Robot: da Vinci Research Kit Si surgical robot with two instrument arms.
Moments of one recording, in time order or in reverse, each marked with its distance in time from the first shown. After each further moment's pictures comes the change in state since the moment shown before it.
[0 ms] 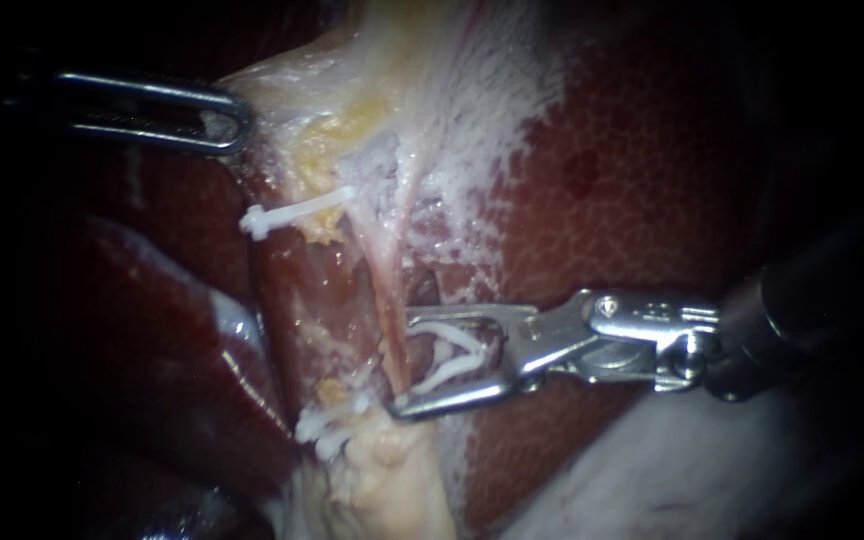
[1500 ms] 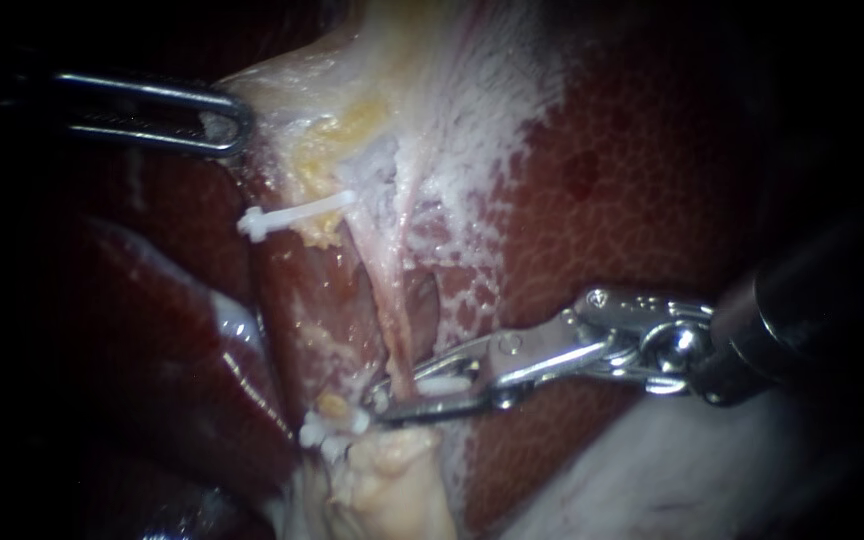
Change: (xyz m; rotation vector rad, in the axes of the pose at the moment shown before) right arm 0.000 0.000 -0.001 0.114 -0.047 0.174; left arm 0.000 -0.001 0.000 -0.006 -0.001 0.003
